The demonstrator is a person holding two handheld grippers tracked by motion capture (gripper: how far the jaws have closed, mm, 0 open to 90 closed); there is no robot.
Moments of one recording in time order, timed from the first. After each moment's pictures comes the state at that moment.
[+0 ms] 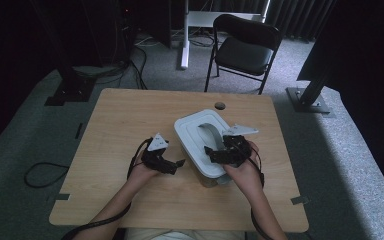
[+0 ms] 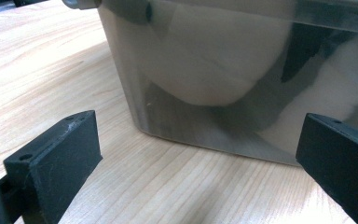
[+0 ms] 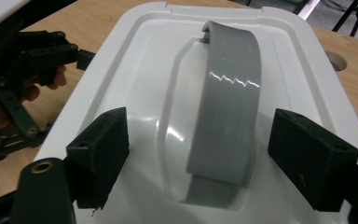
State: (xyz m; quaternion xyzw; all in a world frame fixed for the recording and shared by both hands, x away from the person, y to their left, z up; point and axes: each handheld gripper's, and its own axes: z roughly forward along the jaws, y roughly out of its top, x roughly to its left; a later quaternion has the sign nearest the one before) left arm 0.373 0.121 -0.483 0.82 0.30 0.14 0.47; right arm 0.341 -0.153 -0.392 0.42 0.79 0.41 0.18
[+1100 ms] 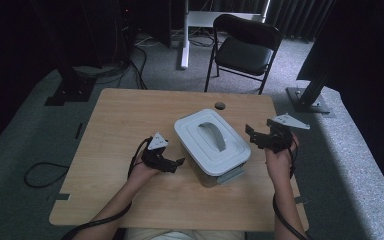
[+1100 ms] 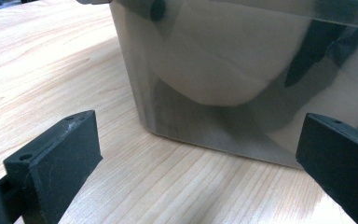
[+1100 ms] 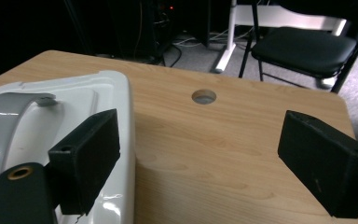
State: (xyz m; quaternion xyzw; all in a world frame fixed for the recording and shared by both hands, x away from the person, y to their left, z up) left arm 0.377 0.121 -0.486 0.81 0.31 0.14 0.47; right arm 0.372 -0.267 -0.390 0.50 0.67 0.46 0.28
